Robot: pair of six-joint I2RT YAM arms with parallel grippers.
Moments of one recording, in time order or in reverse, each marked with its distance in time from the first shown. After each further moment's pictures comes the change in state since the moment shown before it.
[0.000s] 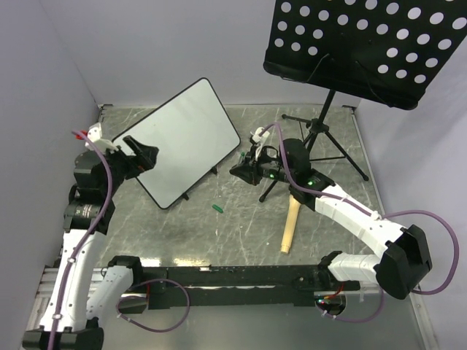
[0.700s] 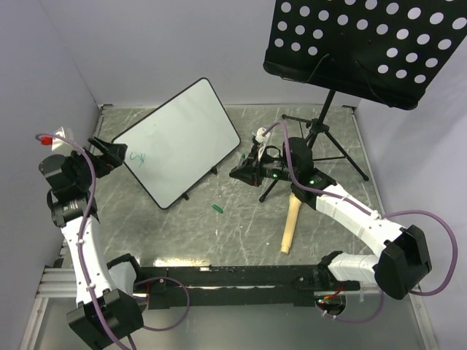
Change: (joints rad) left arm 0.552 0.085 -0.092 0.194 0.424 0.051; right arm -0.042 0.002 -0.013 0.039 -0.147 0.013
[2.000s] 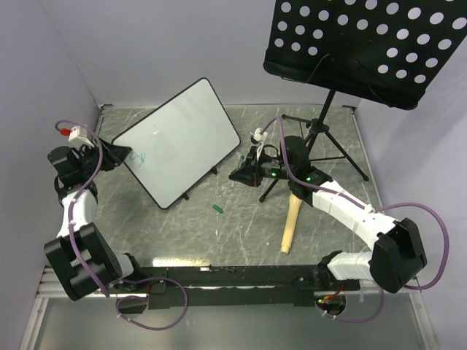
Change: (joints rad) left arm 0.028 0.399 -0.090 0.431 0.313 0.063; right arm -0.024 0.055 0.000 -0.001 -0.066 0.039
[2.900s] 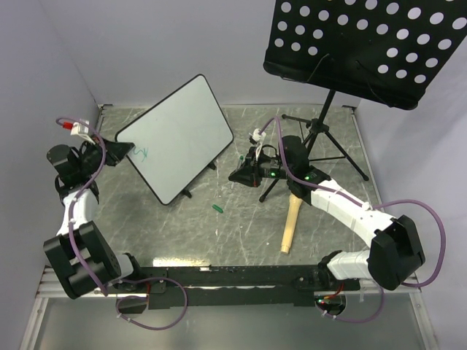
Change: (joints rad) left arm -0.011 0.019 0.002 0.200 0.168 -0.081; right arm -0.004 0.022 0.002 0.000 -0.021 0.001
